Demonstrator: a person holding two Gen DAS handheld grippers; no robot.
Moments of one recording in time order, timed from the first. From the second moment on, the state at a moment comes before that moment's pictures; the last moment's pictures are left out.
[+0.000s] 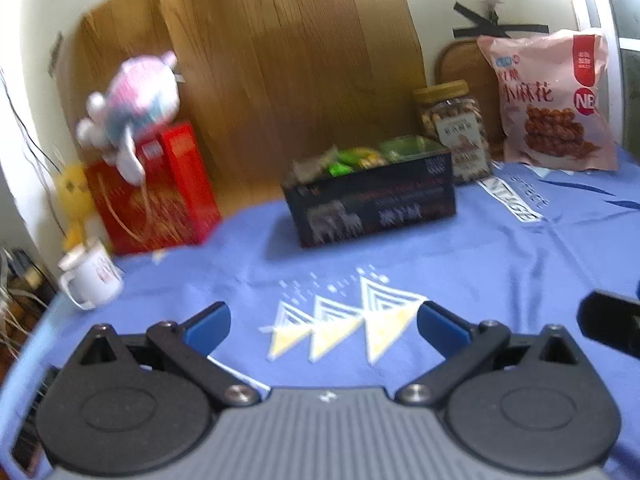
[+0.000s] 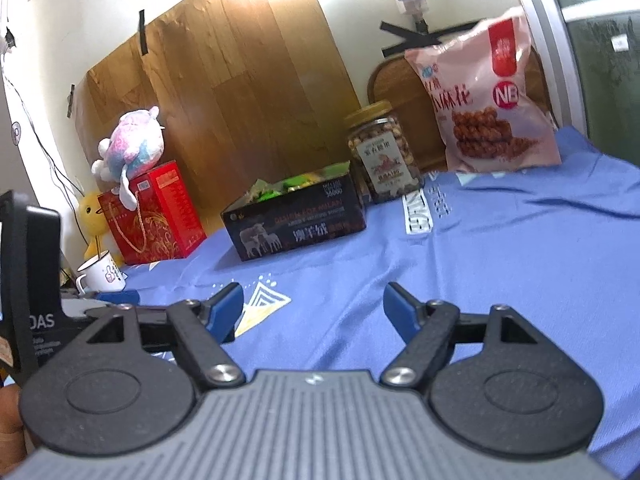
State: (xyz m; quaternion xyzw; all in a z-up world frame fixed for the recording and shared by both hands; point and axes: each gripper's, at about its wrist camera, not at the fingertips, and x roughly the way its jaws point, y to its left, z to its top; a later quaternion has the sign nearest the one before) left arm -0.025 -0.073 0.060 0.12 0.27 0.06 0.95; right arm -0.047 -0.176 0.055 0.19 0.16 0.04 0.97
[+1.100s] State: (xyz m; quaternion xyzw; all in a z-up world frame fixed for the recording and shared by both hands) left arm -0.020 -0.061 0.062 0.08 0.28 -0.03 0.96; right arm -0.051 -0.181 0.056 0.17 0.17 0.01 0.97
